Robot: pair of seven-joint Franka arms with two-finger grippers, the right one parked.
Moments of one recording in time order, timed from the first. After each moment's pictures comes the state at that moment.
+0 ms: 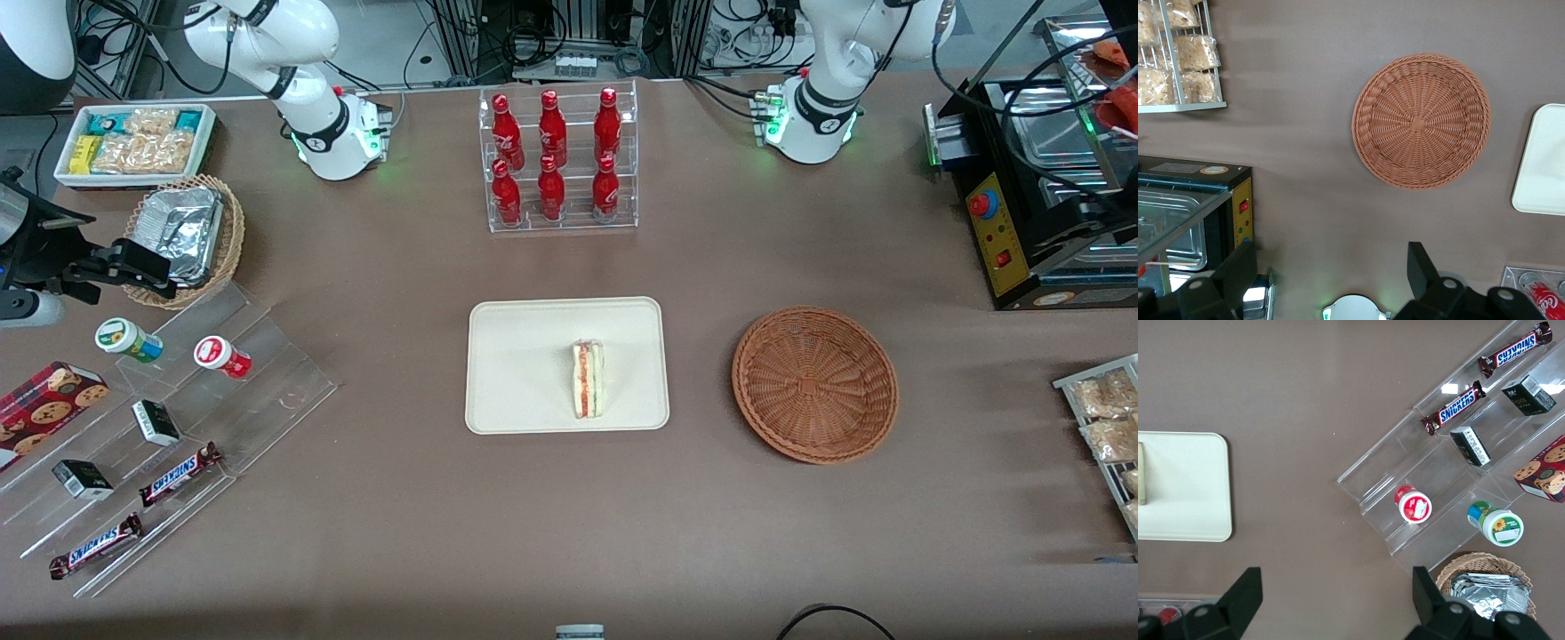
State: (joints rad) arm -0.65 0.15 0.78 -1.32 -0.05 1.32 0.02
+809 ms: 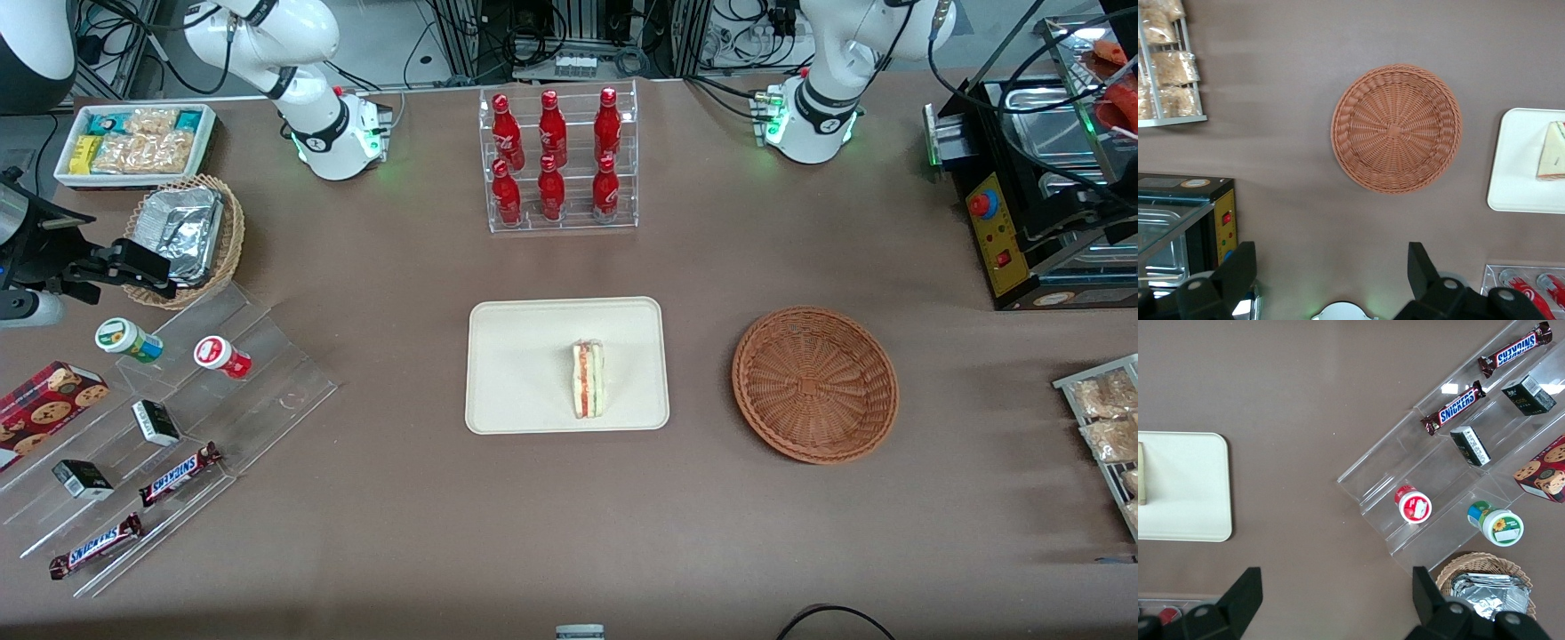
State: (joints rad) arm -0.52 0.14 0.61 -1.28 -0.08 1.32 0.02
